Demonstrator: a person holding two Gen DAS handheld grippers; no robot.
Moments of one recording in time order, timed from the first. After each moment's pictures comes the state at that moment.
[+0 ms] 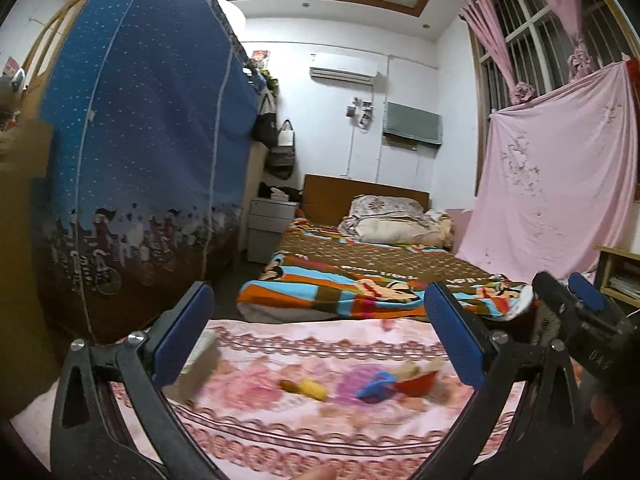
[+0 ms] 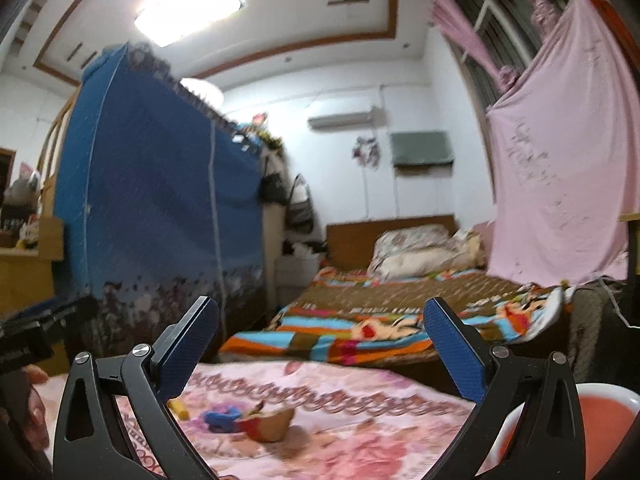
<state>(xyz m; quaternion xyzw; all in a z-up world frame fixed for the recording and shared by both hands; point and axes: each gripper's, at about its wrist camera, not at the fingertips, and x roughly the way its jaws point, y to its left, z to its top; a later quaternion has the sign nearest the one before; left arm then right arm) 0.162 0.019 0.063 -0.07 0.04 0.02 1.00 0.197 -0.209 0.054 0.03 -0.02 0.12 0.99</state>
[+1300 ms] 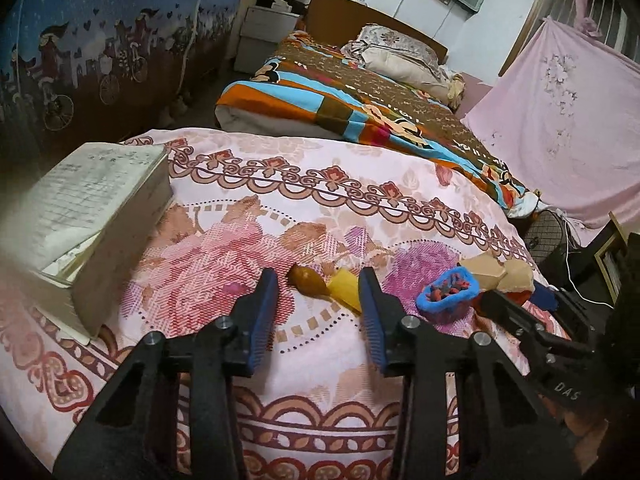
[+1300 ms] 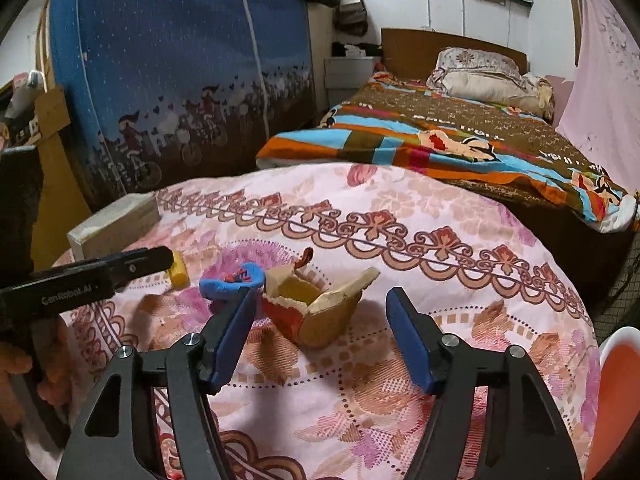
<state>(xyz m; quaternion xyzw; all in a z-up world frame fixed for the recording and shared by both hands) 0.283 0.050 -0.022 -0.16 0.38 -0.04 0.91 0.306 -0.142 -0.021 -0.04 0.35 0.21 0.91</state>
